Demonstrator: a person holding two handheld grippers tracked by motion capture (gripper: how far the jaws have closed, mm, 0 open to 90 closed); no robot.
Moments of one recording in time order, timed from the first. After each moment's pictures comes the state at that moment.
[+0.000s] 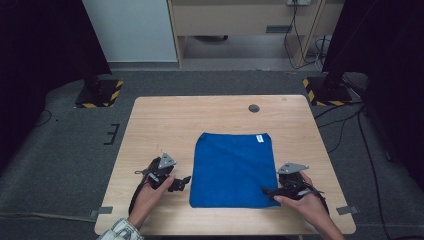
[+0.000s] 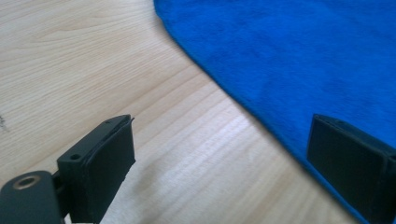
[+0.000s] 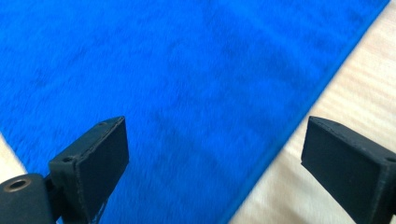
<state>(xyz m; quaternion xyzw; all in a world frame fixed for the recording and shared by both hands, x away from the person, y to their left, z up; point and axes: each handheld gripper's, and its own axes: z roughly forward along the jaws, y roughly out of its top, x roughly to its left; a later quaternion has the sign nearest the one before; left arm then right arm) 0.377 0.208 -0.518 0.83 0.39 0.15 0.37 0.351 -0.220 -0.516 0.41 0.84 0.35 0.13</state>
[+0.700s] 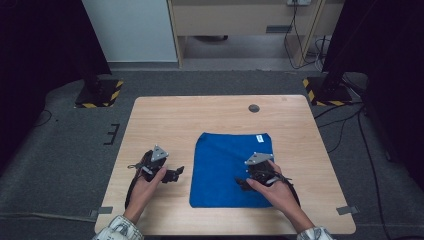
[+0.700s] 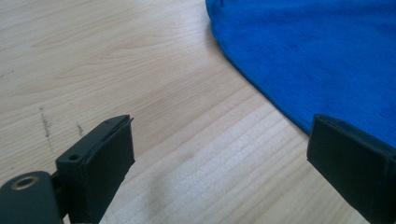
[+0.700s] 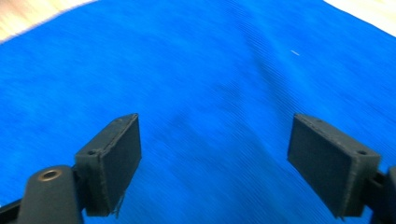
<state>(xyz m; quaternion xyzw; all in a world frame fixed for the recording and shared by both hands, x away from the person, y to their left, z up) 0.393 0.228 -0.510 0.81 0.41 0.19 0.38 0.380 -0.133 -0.506 0.34 0.86 0.35 0.14</state>
